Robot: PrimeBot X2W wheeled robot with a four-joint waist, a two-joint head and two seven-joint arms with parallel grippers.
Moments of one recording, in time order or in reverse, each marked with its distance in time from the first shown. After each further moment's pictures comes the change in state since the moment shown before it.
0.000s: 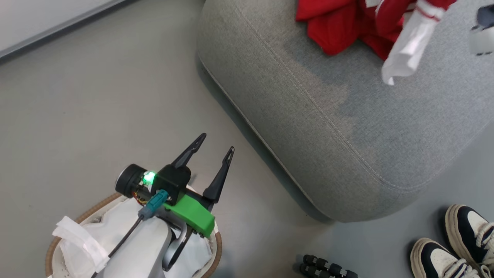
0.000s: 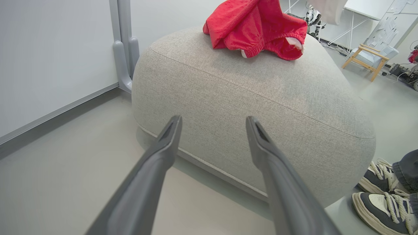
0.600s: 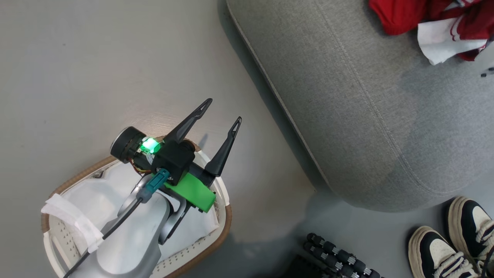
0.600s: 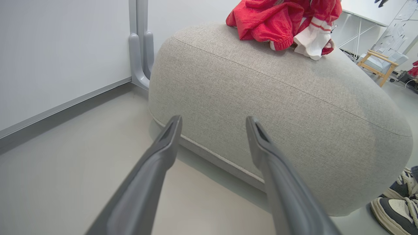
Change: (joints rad) left arm -0.129 0.053 -0.053 -0.082 0.040 0.000 0.000; right arm -0.065 0.048 -0.176 0.442 -0.065 0.000 0.000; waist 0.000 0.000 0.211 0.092
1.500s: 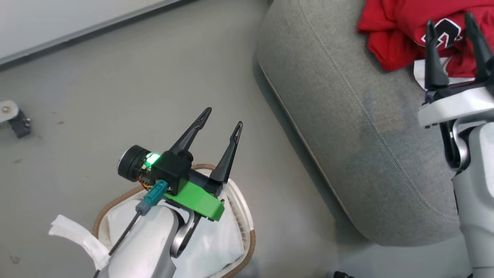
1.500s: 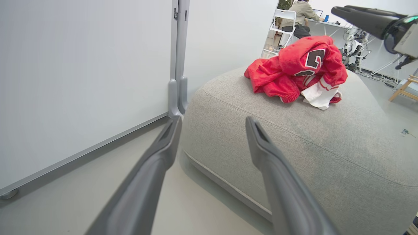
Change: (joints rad) left arm 0.114 -0.113 0.131 -0.032 0.016 0.000 0.000; right arm 0.307 0.139 0.054 -0.383 0.048 0.000 0.000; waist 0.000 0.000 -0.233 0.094
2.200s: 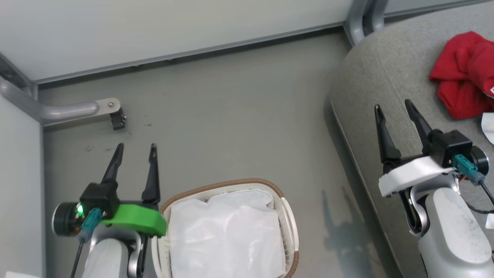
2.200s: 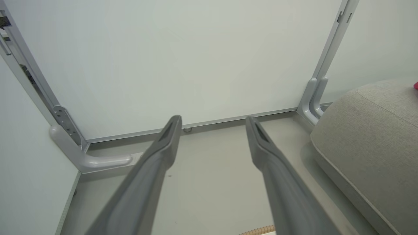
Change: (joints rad) left arm 0.192 -0.068 0.415 0.059 0.106 0.033 0.000; right arm 0.244 0.106 0.062 0.010 0.010 0.000 0.000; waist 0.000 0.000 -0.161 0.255
